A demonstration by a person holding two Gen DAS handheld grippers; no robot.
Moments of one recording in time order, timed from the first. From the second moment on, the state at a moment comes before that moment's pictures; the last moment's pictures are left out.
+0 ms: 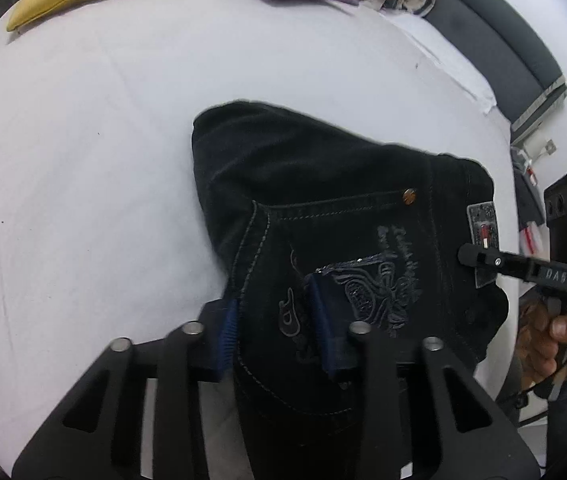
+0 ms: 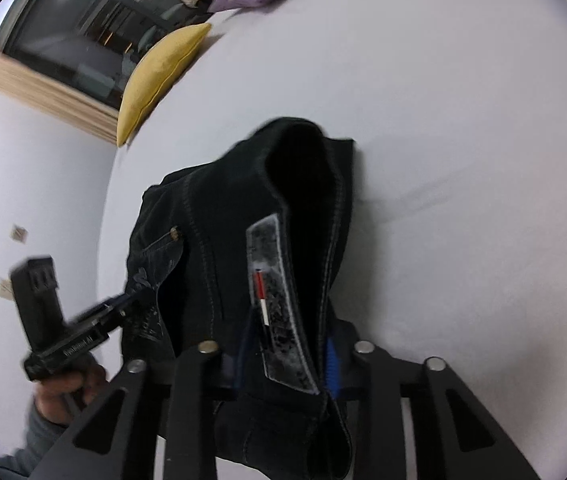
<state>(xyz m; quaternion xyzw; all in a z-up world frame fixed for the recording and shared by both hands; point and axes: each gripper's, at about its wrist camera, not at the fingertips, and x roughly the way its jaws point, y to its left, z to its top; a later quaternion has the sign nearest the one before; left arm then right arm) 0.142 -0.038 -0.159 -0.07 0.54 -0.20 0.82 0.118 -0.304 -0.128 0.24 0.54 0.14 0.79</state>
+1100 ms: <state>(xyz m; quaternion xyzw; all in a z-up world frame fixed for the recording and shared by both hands) -0.063 0.050 0.058 0.07 0.13 -0.04 0.99 0.022 -0.292 0.002 0.17 0.30 0.03 0.94</state>
